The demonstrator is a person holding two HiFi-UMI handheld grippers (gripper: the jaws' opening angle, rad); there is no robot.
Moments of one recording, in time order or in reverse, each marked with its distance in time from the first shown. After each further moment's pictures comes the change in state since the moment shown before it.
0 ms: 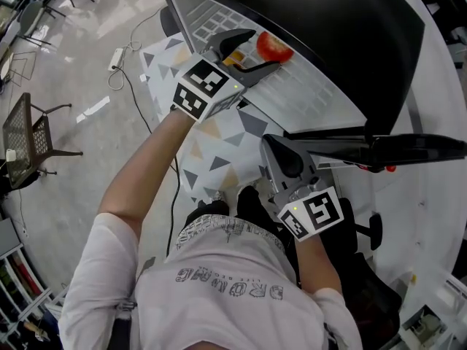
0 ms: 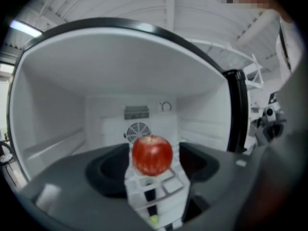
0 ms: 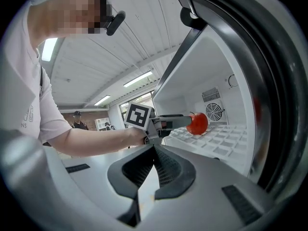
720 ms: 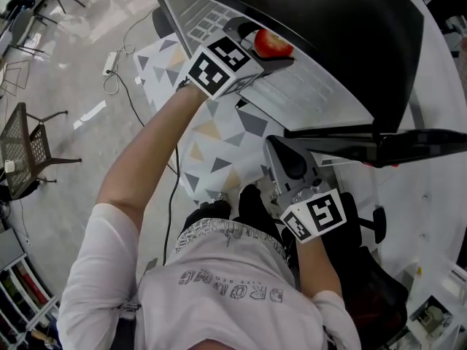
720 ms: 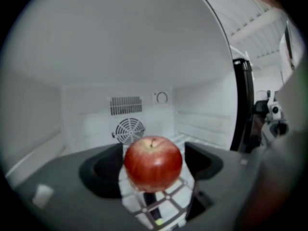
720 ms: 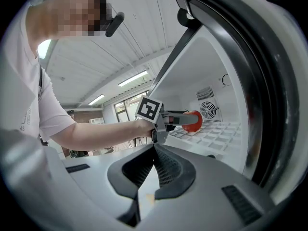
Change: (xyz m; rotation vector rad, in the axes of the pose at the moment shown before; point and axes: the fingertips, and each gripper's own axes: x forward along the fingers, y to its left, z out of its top) left arm 0.047 -0.003 -0.004 0.059 0.093 -0.144; right arm -0.001 -0.006 -0.010 0.019 0.003 -0.068
